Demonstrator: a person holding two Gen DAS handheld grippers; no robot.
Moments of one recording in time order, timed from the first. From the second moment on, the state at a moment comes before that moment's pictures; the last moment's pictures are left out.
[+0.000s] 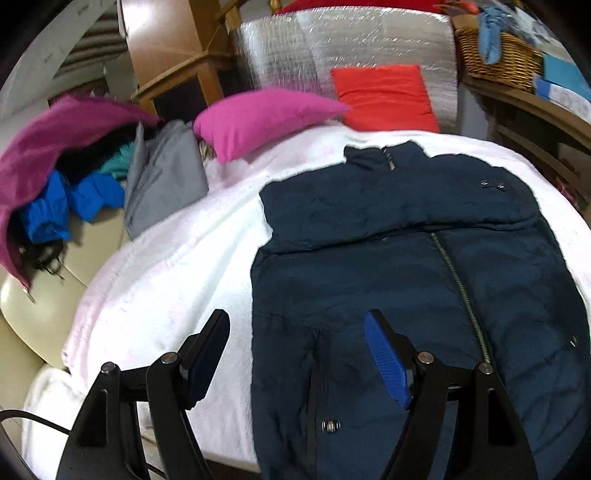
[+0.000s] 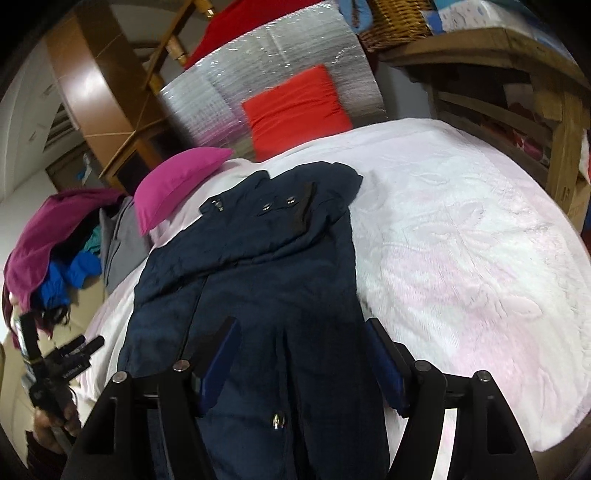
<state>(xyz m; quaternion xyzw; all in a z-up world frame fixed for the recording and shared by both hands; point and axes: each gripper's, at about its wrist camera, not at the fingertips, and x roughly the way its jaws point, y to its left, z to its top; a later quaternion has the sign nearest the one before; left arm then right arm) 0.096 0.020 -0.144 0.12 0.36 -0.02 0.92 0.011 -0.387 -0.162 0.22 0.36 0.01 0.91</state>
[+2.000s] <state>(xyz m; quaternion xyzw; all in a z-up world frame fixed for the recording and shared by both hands) 0.049 0.109 -0.286 -0.17 0.61 -0.09 0.77 -0.110 -0.419 -0.306 0.51 0.42 0.09 0.75</state>
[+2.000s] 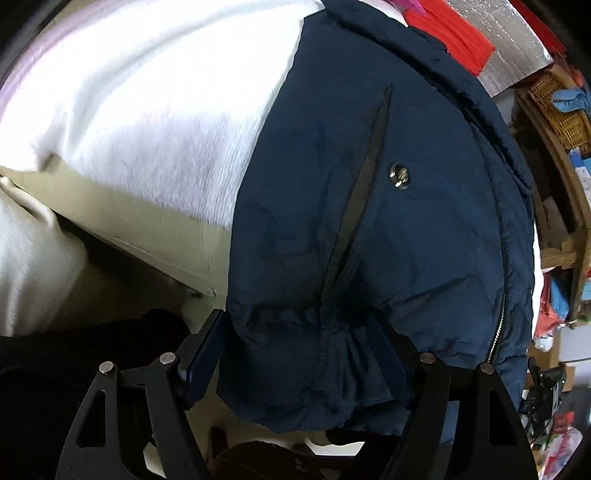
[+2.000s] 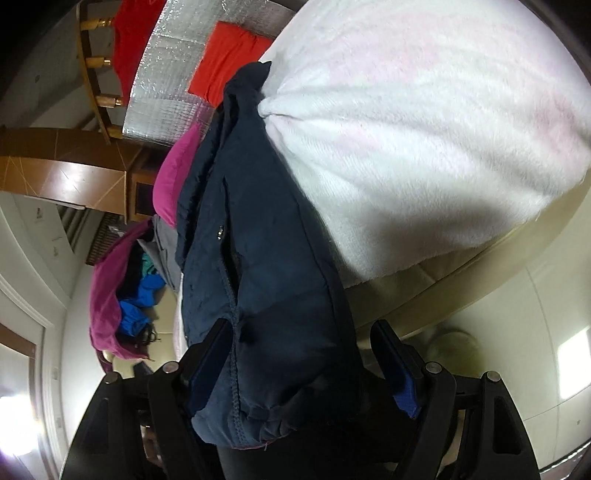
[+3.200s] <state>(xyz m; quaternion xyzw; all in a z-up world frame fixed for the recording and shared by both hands) 0.006 0.117 -0.202 -0.25 0.52 -0.23 0.78 -0.091 -0.385 -0.201 0.42 0.38 0.17 0.81</state>
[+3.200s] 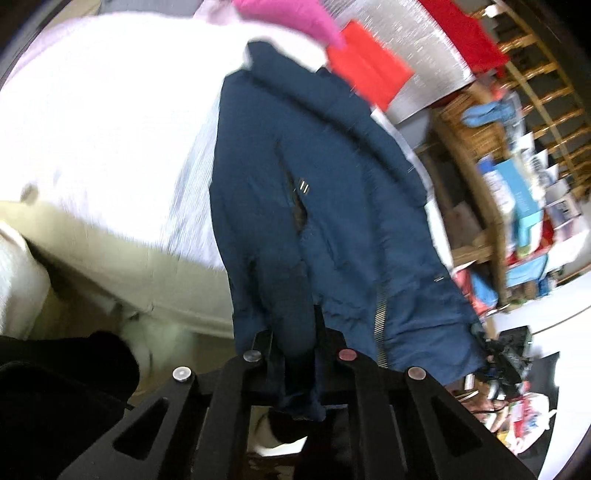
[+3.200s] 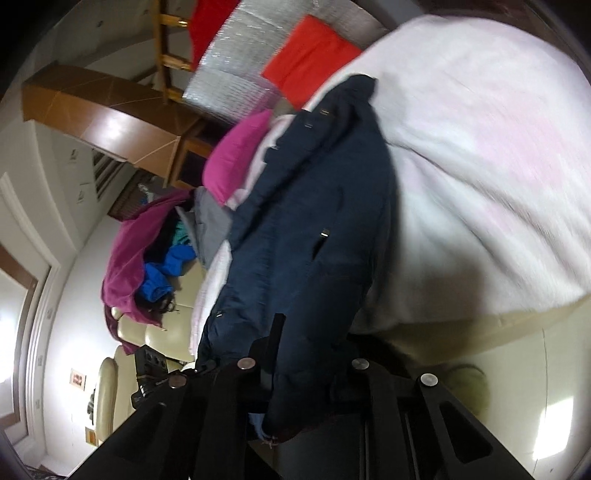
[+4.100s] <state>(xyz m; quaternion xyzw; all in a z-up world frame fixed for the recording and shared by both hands) -0.009 0.169 -0.132 -0.27 0.46 -0.27 0.80 -0.135 -0.379 -0.130 0.40 0.35 0.20 0.82</state>
